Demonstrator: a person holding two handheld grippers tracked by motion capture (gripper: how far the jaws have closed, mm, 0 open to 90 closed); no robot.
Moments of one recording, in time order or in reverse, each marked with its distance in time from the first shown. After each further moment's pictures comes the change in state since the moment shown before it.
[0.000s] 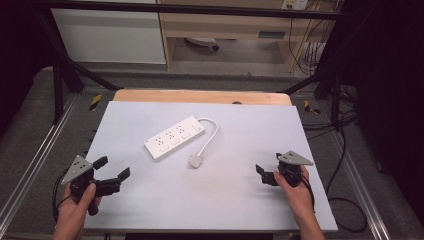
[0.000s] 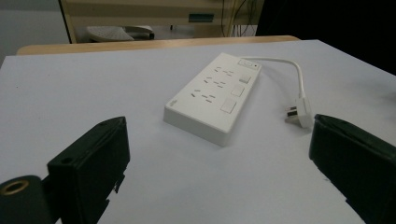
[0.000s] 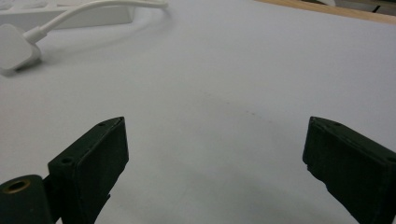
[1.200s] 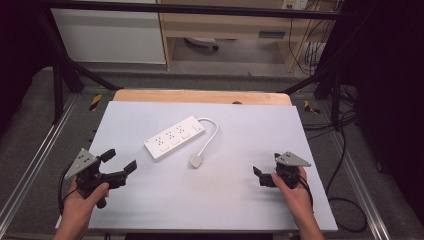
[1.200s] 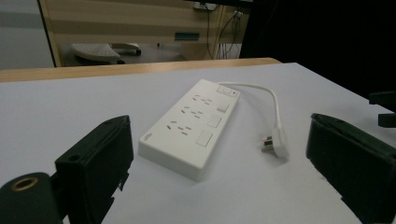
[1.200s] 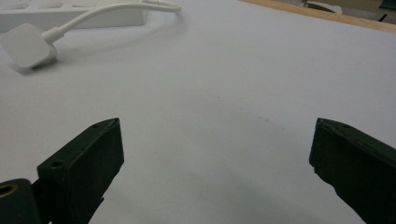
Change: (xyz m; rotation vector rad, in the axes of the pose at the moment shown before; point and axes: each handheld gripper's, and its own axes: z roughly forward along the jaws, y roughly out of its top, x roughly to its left) left arm -0.016 0.026 0.014 -0.058 -0.064 -0.011; right arm 0.008 0.002 -0.001 -0.012 0.017 -0.030
